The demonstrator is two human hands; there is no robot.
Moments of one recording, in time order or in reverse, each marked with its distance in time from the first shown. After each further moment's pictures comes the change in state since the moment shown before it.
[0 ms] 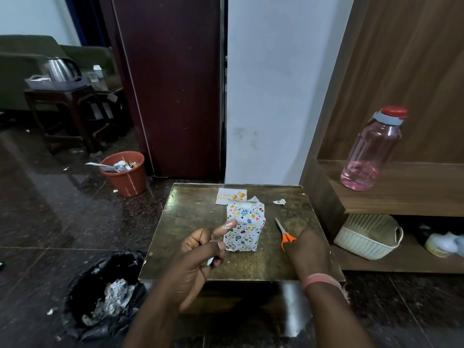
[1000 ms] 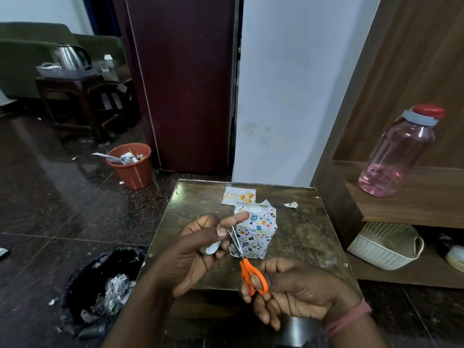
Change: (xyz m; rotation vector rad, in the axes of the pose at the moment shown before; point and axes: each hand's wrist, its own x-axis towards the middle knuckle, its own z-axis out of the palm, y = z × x) left_hand 0.034 0.014 -0.016 -0.083 -0.180 -0.011; right_hand -0.040 -0.033 -0.027 0.924 -1.657 -0.196
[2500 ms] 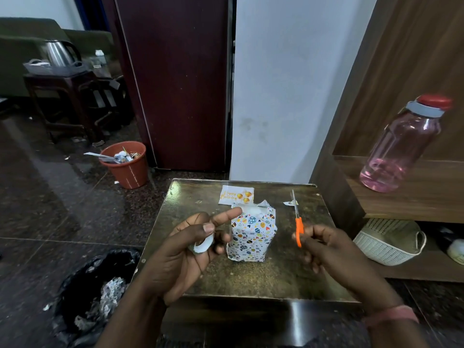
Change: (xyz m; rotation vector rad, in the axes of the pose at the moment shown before) left_hand 0.009 -0.001 -0.010 -0.053 0.011 0.026; right_hand -0.034 -0.009 -0.064 -0.523 1.061 -0.174
